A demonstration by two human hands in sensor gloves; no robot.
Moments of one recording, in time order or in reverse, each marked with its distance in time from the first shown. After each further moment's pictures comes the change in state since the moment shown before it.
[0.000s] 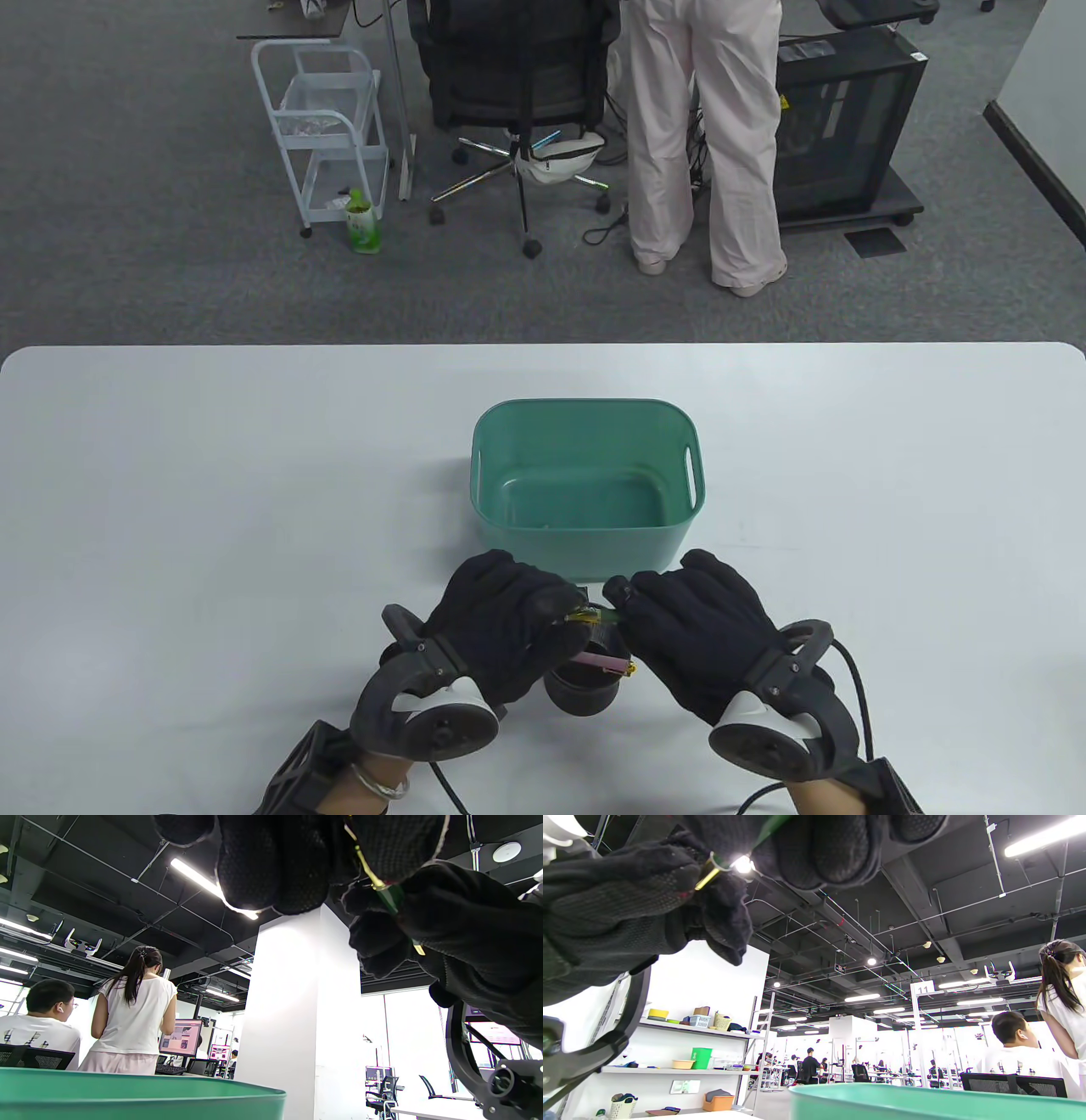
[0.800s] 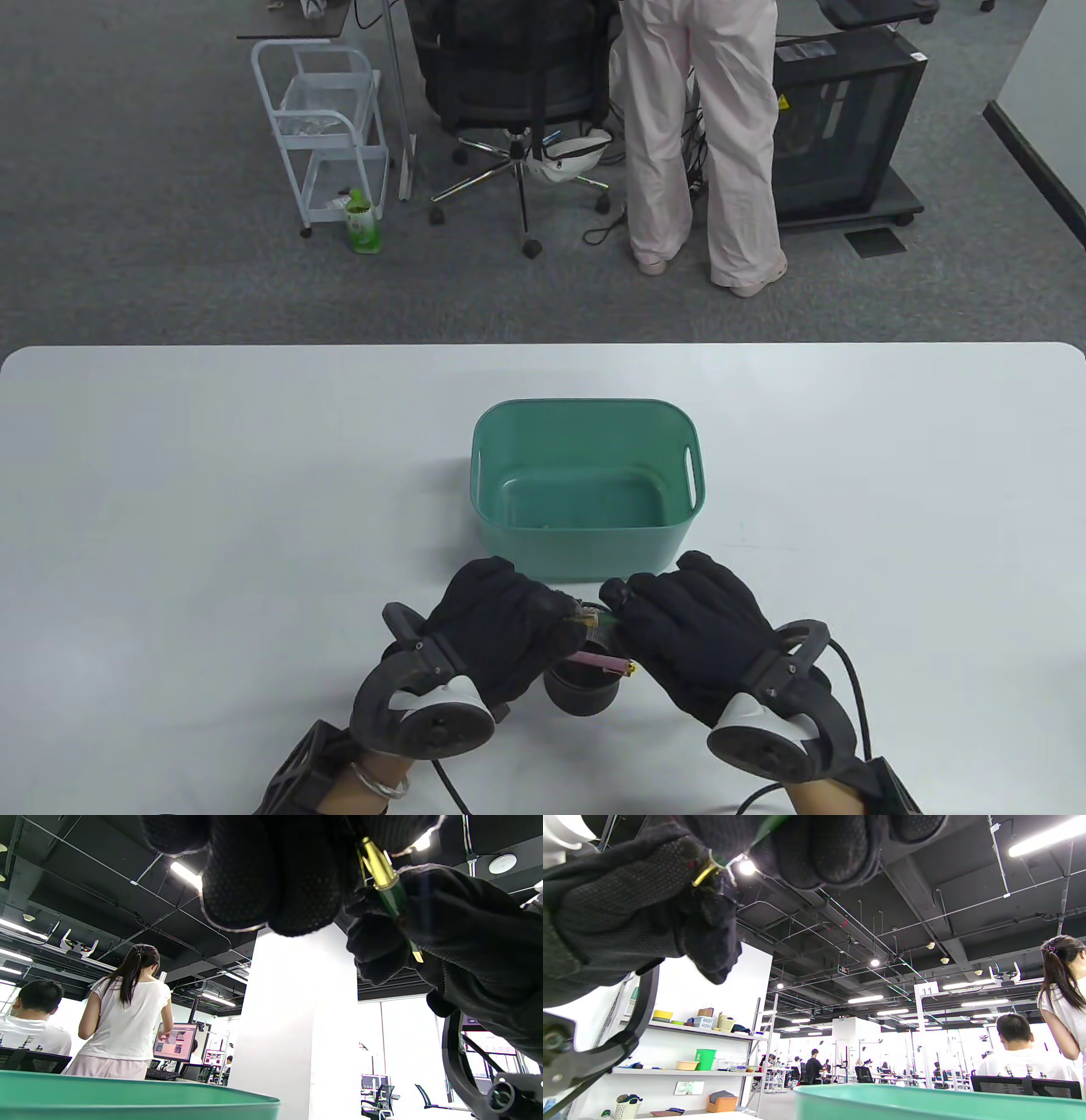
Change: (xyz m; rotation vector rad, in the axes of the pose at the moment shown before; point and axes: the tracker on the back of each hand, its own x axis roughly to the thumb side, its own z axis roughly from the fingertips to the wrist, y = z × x) left_hand -0.002 0.000 0.000 0.024 -0.004 0.023; right_hand 0.002 0.002 0.000 -0.006 -0.012 -0.007
